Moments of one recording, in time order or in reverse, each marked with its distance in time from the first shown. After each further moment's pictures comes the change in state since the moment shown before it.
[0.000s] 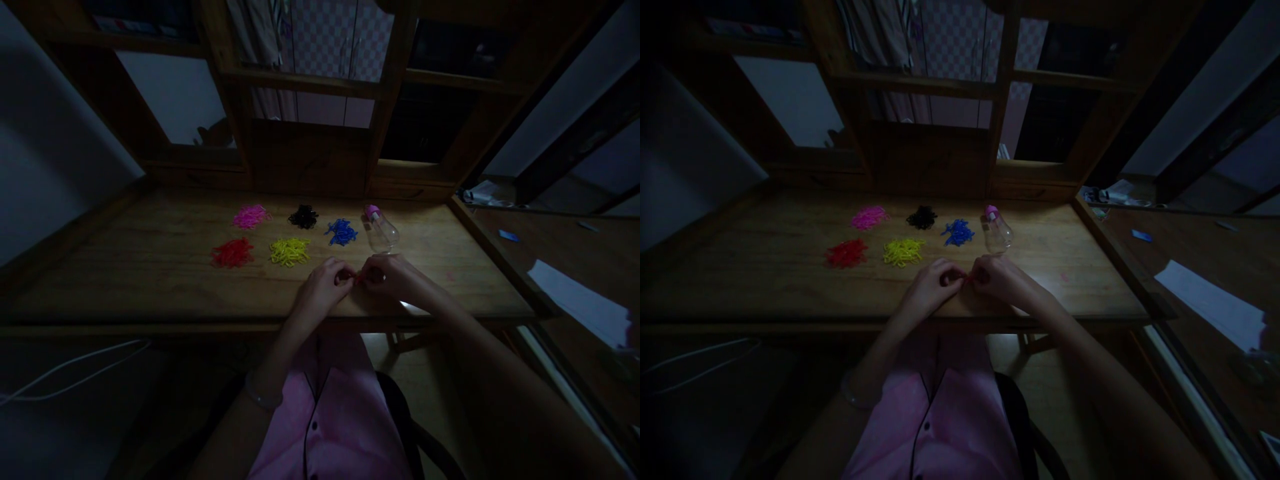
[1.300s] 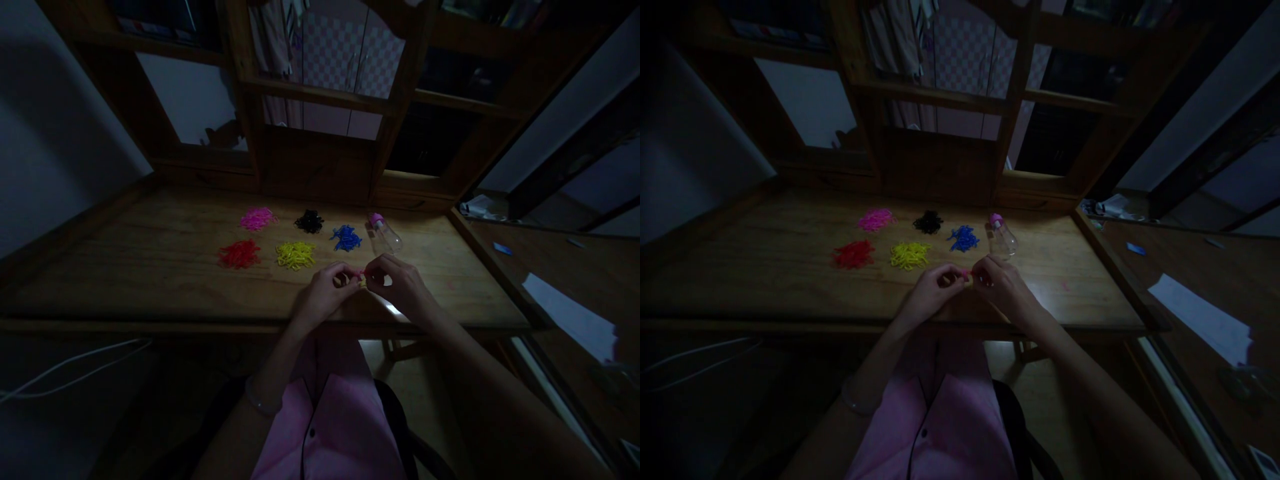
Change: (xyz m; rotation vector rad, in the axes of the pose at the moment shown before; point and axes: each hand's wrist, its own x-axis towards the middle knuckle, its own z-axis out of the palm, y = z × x) left_hand -0.003 0.005 -0.006 -0.350 0.064 -0.065; right_hand -0.009 -0.032 0.000 -0.015 0.295 -0.079
